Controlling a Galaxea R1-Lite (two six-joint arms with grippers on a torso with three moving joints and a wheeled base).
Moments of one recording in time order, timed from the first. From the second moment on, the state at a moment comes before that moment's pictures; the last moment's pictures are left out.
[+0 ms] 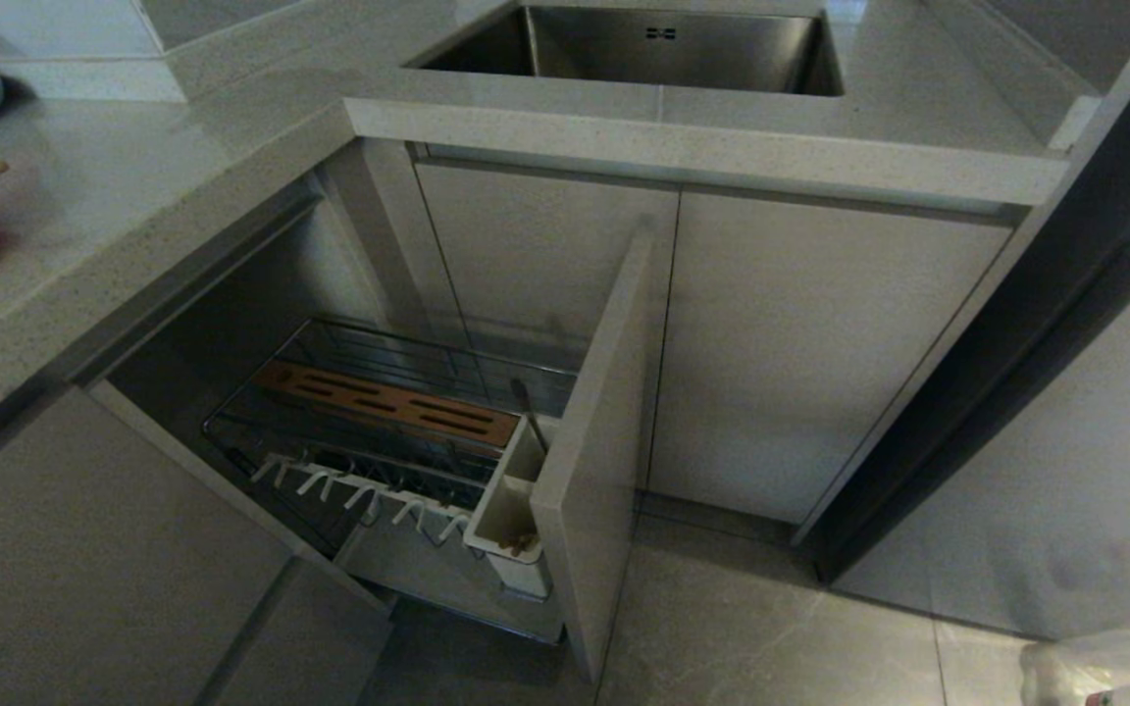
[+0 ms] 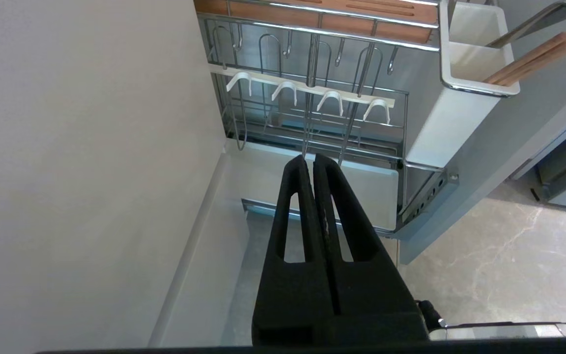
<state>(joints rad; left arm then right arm) 0.00 0.00 0.00 -0.01 -0.02 0.02 0.00 0.00 0.00 0.01 0.00 0.01</state>
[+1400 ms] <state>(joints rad) -0.02 0.72 -1.35 0.19 0.35 0.27 0.00 0.00 0.00 0.01 0.00 0.01</state>
